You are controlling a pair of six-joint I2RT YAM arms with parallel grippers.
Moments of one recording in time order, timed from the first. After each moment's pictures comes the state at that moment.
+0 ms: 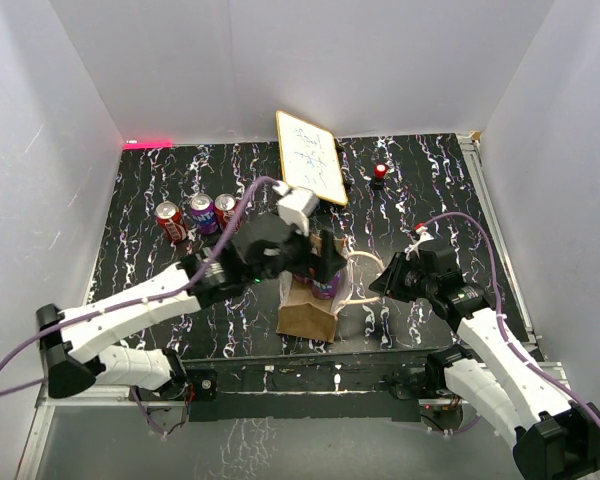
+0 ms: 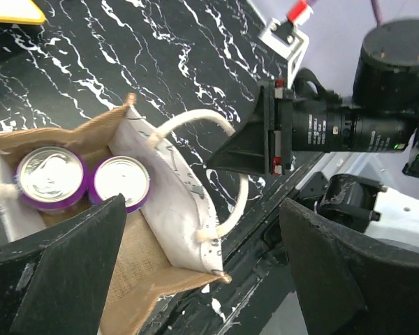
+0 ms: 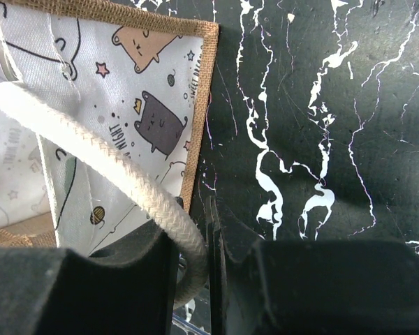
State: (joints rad) left arm -1.01 1.19 1.15 -0.34 -0.10 -0.53; right arm 0.30 0.77 0.53 -0.50 -0.29 0.61
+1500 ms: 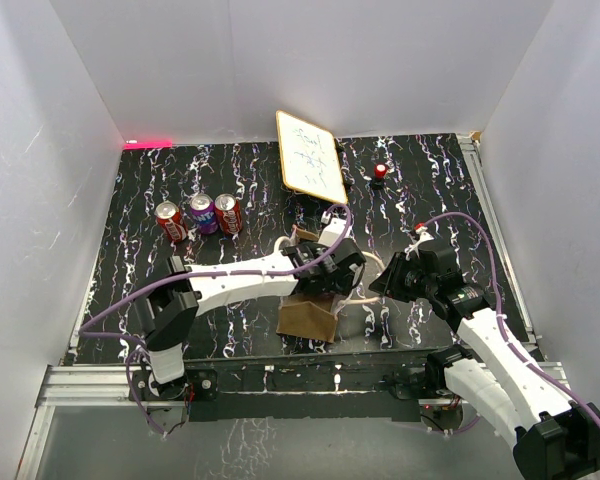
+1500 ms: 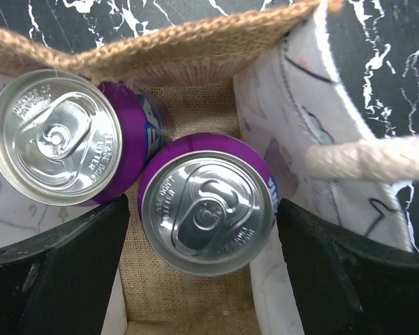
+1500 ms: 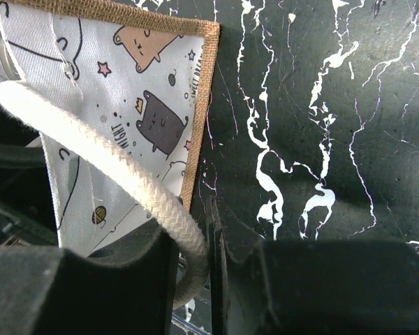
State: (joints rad) left arm -1.14 1.79 1.37 -0.64 -0.52 -0.69; right arm 0.30 0.76 0.53 -0.50 -0.29 0.61
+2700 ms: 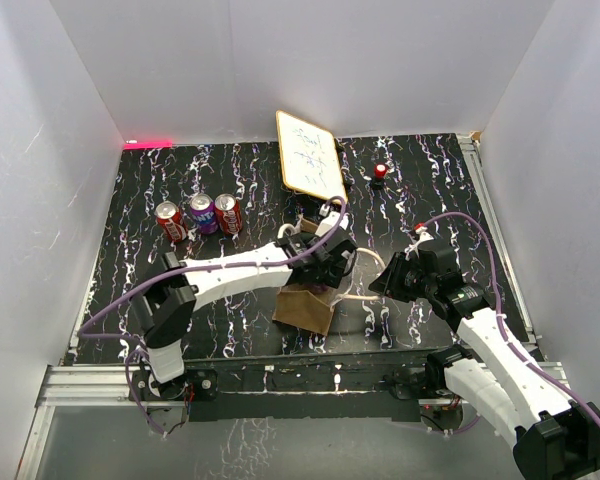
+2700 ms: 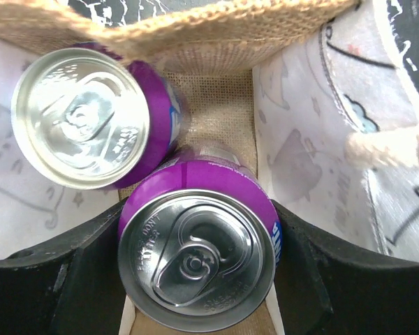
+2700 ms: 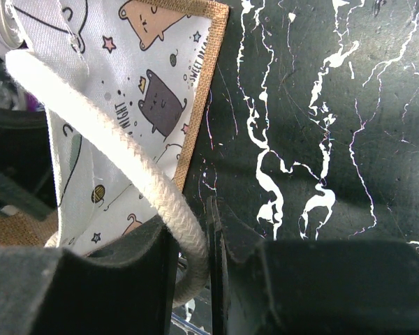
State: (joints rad) left arm -1.07 1.81 1.37 -0.61 -0.44 -0.55; right arm 0.30 0.77 0.53 -0.50 -0.29 0.61
